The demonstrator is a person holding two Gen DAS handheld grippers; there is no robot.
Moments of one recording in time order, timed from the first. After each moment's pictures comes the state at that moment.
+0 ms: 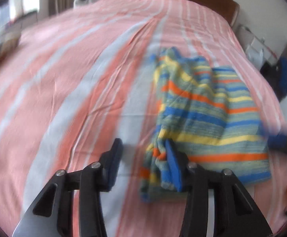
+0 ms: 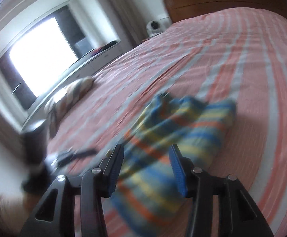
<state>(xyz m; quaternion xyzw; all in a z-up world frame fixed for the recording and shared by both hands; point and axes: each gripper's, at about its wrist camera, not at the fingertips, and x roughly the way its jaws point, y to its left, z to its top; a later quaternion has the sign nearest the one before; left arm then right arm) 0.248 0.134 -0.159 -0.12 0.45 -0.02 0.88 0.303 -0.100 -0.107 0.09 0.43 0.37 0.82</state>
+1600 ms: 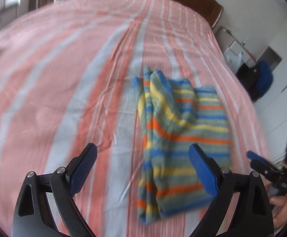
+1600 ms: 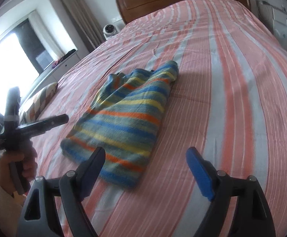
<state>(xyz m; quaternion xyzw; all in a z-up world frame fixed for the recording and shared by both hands) 0.313 0.150 -0.129 -0.14 0.48 -0.12 0.86 0.263 -0.170 -0.122 0.16 0.45 0.18 0.86</state>
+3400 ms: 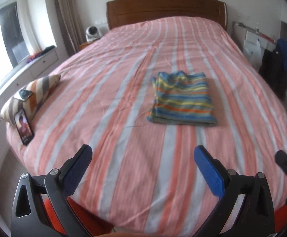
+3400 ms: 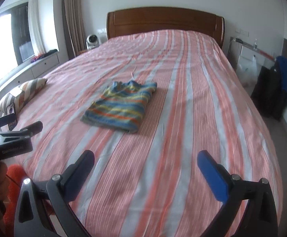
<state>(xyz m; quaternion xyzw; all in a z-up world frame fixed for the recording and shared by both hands) 0.100 0.047 -0.013 0.03 0.39 0.05 0.92 0.078 -0.150 0.005 0.01 0.40 0.05 0.92</state>
